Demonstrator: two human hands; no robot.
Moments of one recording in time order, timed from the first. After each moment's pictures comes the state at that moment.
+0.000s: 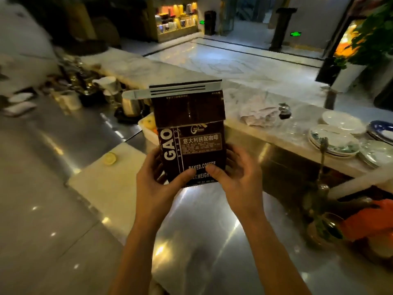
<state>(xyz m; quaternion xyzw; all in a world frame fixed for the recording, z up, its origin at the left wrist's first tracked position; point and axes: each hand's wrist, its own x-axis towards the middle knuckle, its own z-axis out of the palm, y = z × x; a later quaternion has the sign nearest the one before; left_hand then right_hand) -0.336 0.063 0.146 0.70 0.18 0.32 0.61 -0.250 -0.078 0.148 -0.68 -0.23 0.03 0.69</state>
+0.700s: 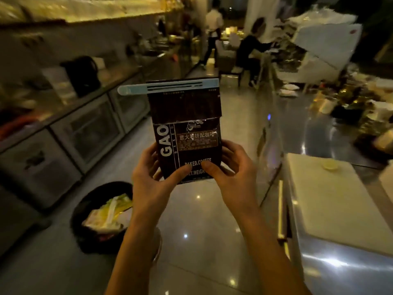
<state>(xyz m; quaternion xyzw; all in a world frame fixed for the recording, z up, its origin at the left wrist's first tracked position) -0.789 0.011 0.164 0.48 0.55 0.62 0.29 -0.633 0.043 0.166 -0.41 -0.58 0.43 0.57</state>
